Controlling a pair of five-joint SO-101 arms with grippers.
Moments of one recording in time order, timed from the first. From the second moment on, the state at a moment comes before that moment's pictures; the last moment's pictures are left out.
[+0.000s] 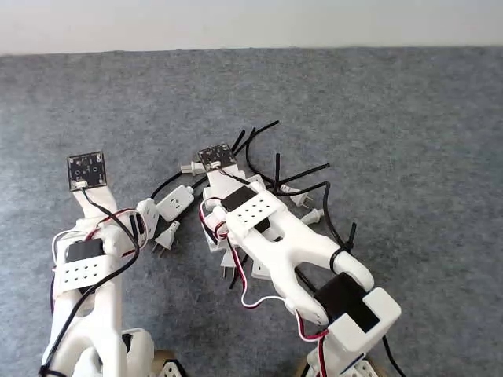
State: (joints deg) left arm -17.7 -36.0 67.2 39.3 4.4; right arm -40.1 8.6 21.9 56.8 -18.2
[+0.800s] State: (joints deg) left arm -17.7 -36.0 67.2 39.3 4.4; right arm -39.3 9.8 21.4 56.7 -15.5
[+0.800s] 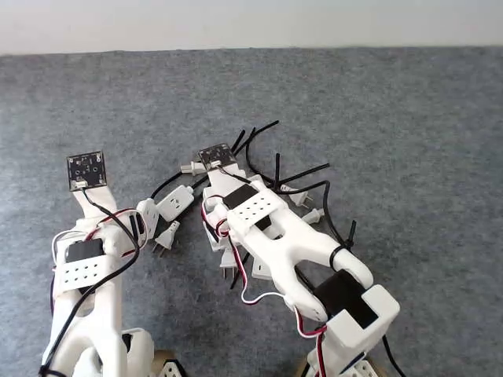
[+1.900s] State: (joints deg) left arm -15.7 -36.0 67.2 39.3 4.4; right arm -48.8 3.0 23.6 58.9 -5.8
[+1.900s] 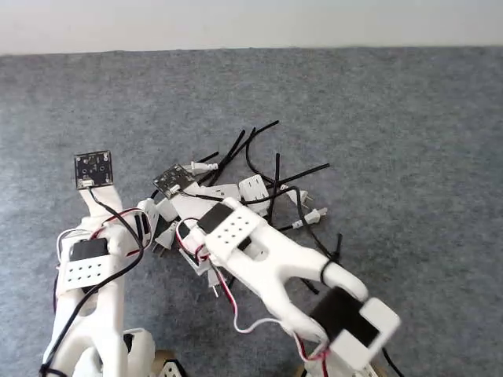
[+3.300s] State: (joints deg) left arm -7.0 11.6 27.8 60.9 5.1; right arm -52.1 -54.6 51.5 56.0 5.1
